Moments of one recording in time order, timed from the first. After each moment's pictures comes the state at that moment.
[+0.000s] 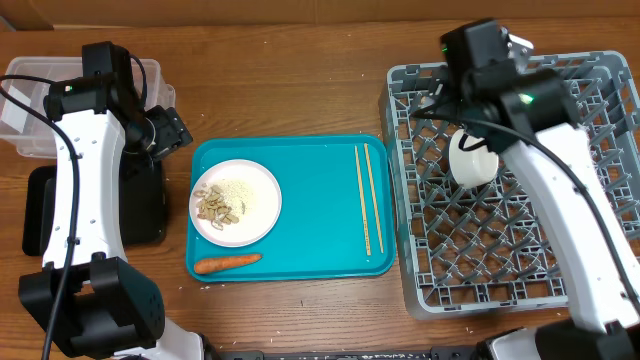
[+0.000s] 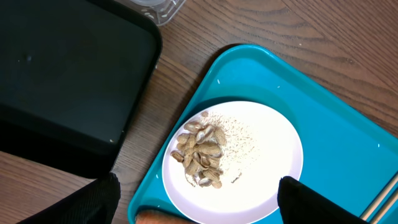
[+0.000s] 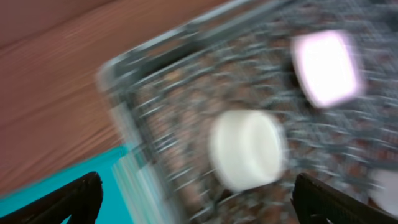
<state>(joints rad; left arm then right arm) 0.18 1.74 1.65 -1.27 0.03 -0.41 0.33 1.61 1.80 -1.24 0.30 0.62</state>
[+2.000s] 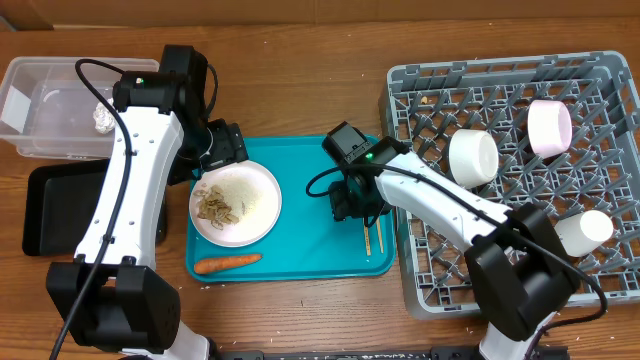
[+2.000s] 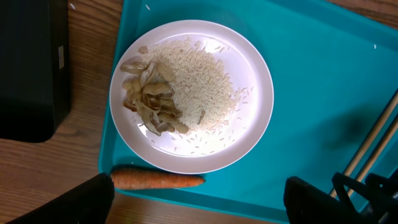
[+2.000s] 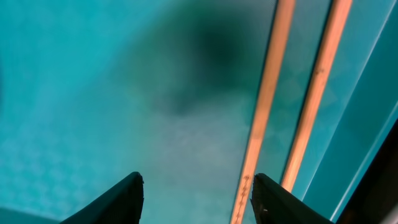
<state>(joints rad) -0.07 1.74 1.65 -1.39 0.04 -0.42 0.65 1.91 1.33 -0.89 -0.08 0.49</state>
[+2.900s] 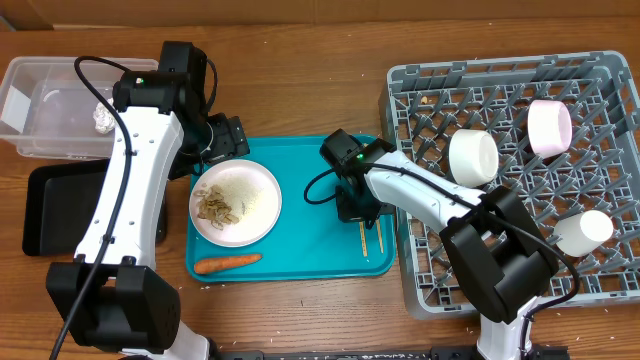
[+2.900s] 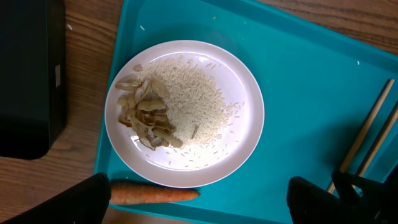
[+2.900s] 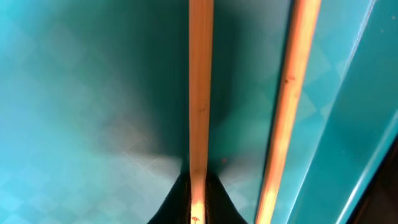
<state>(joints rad) -0.07 1.74 1.65 -1.34 0.04 -0.42 0.65 2.00 1.34 -0.91 0.01 0.54</state>
